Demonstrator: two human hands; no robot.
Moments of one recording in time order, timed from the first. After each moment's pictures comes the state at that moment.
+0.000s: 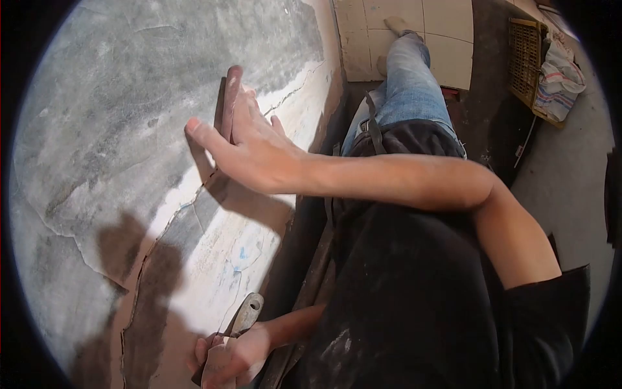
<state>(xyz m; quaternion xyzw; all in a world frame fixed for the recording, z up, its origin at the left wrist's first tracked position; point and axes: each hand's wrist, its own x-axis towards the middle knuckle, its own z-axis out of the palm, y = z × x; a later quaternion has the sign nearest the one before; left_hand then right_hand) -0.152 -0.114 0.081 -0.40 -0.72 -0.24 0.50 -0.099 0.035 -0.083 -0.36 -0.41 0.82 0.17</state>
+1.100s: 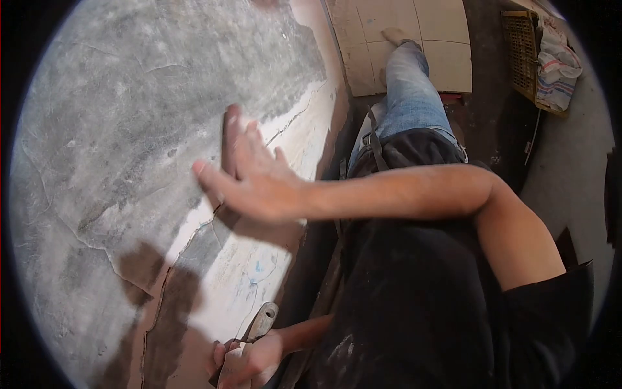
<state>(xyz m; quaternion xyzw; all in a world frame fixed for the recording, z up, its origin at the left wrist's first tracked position) -0.142 -0.104 0.077 -0.35 -0.73 -0.29 0.51 -0.097 0.039 -0.067 -0.36 -0.44 0.82 0.12</state>
